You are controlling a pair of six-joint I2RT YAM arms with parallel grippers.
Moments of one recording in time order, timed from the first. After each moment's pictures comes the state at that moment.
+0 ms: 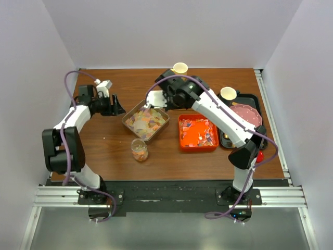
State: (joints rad) left arm 0.13 1.62 1.07 -0.31 0.63 0.00; right arm 0.87 1.89 2.14 -1.31 0.38 -0.91
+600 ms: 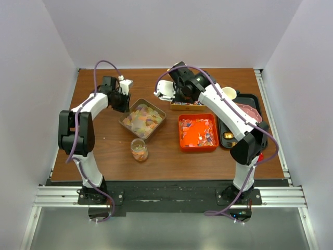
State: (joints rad) left arm -0.08 1.88 1.34 -0.46 0.30 0.21; right arm 0.69 1.89 2.04 -1.20 0.29 -0.84
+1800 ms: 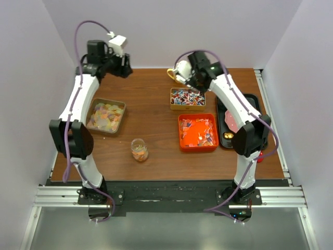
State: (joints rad) left arm -0.06 1.82 1.85 -0.57 0.39 0.17; right arm 0.48 1.96 2.08 -1.09 0.27 -0.65
